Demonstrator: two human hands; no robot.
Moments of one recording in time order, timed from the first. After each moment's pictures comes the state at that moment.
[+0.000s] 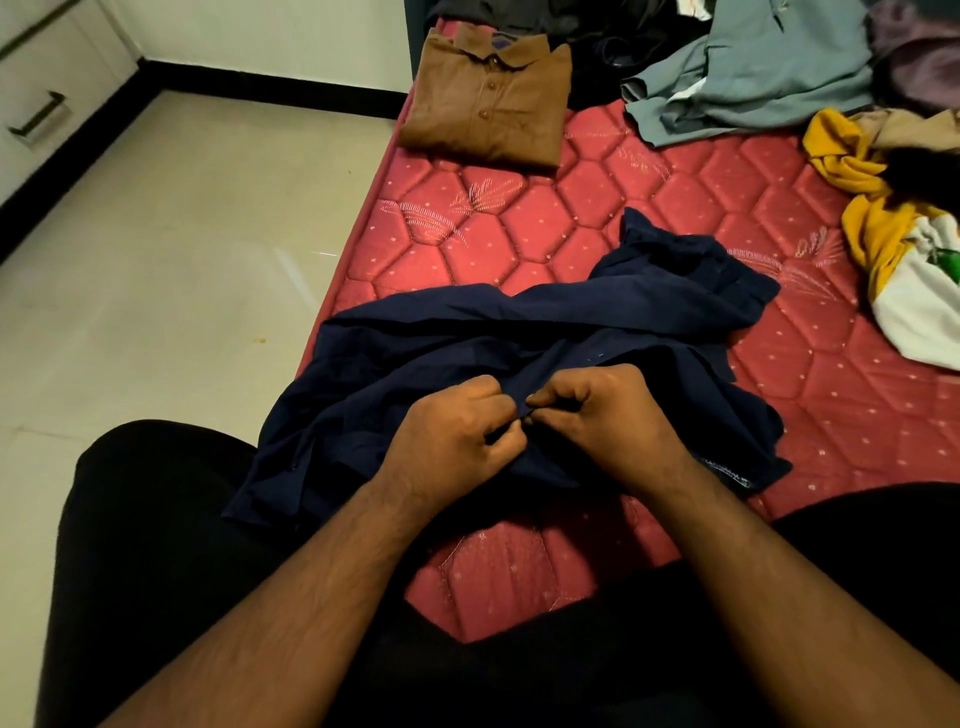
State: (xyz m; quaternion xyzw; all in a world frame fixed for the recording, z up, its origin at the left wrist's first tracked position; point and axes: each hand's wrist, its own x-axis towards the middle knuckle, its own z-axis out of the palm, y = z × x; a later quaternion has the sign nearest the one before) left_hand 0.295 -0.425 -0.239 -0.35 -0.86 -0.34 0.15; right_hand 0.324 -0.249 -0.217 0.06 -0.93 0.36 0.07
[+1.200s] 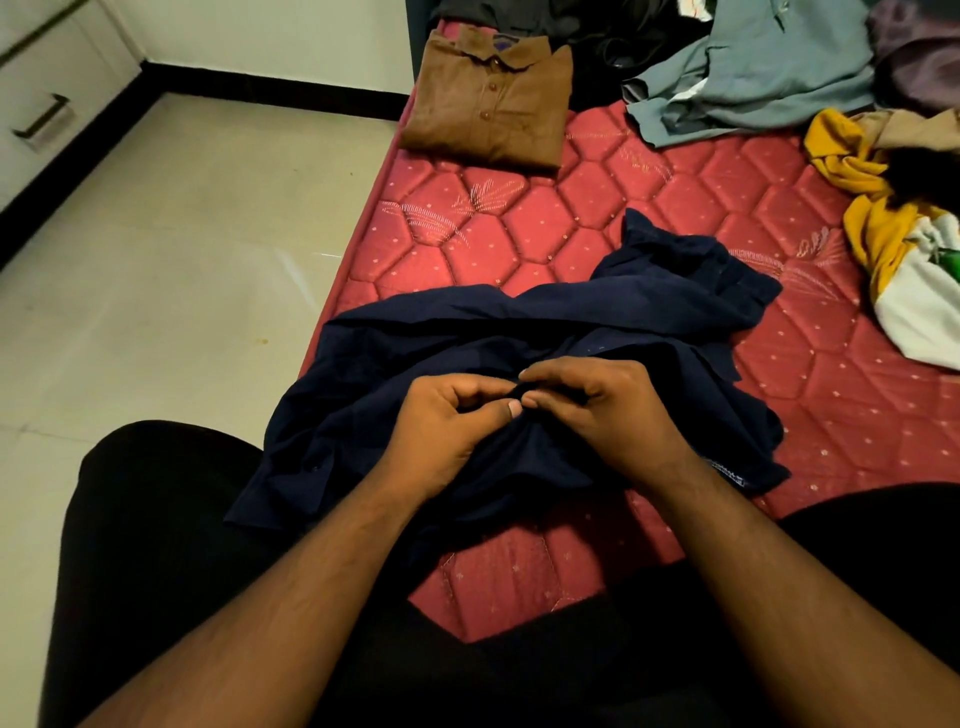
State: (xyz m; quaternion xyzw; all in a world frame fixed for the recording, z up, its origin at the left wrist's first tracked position) left_hand 0.296 -0.426 -0.224 -0.08 -0.71 -0.68 -0.17; right_hand 0.318 -0.247 -0.221 0.12 -0.89 0.41 0.14
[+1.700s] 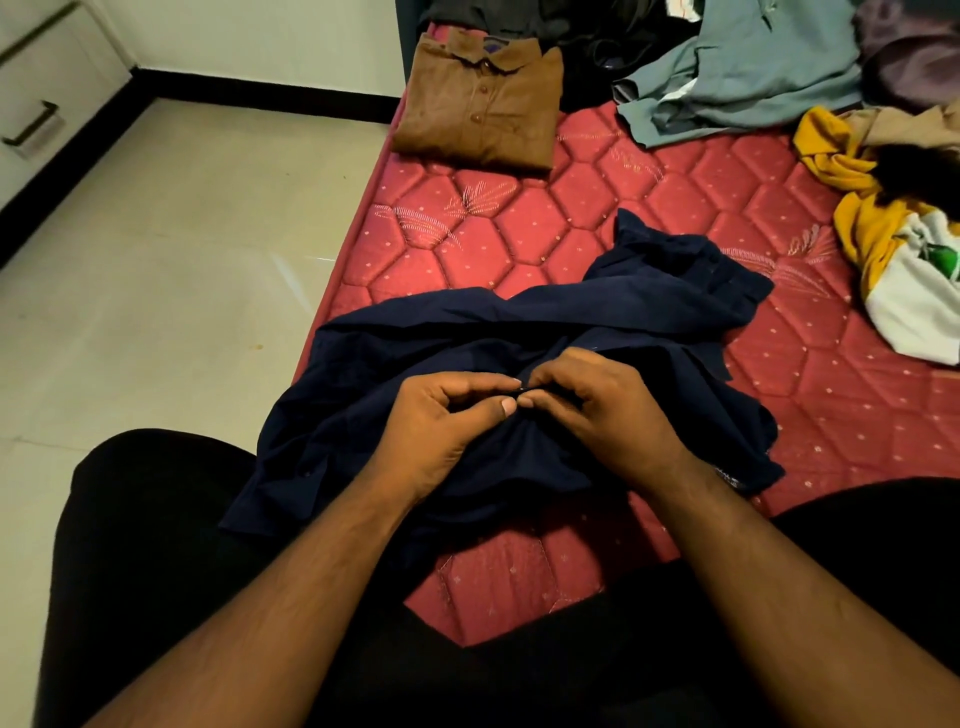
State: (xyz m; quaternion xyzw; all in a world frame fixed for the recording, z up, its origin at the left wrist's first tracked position) left_hand 0.292 -0.428 -0.224 -0.11 -0.72 -0.67 -0.16; right_hand 0.317 -0.240 -0.227 0.14 -0.92 0.35 0.14
